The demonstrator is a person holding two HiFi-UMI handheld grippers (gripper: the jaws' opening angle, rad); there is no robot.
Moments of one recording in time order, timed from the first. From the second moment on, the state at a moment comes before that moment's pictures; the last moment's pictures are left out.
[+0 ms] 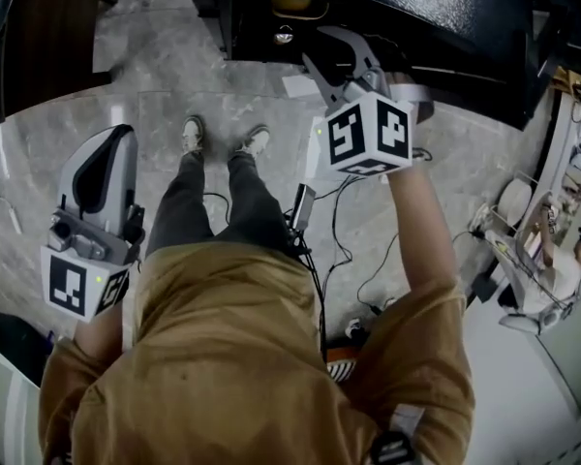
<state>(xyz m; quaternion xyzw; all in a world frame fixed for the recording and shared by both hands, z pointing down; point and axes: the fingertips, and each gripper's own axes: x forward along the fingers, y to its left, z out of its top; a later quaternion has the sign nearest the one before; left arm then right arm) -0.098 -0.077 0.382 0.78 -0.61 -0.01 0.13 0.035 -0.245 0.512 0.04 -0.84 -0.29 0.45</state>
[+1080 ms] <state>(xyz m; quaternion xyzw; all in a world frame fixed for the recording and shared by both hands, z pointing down) -0.112 -0.099 0.445 0.77 -0.62 -0.01 0.13 0.015 -0.296 0.637 -0.02 -0.79 -0.30 0.53</state>
